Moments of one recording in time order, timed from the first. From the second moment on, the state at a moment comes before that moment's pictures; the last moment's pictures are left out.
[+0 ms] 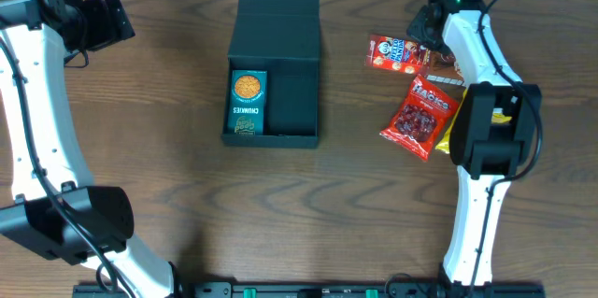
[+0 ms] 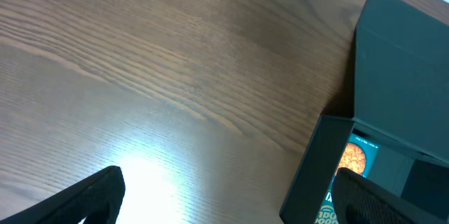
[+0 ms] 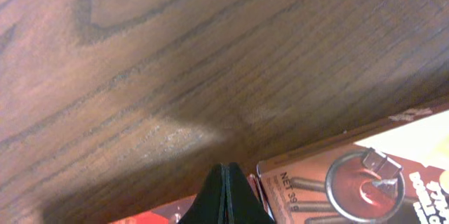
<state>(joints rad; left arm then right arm) 0.26 1.87 2.10 -1.34 0.10 -0.15 0.01 2.43 2.07 -0.80 0.16 0.62</state>
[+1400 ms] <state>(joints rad) 0.26 1.87 2.10 -1.35 0.10 -0.15 0.08 2.43 2.19 -1.03 0.06 0.46</state>
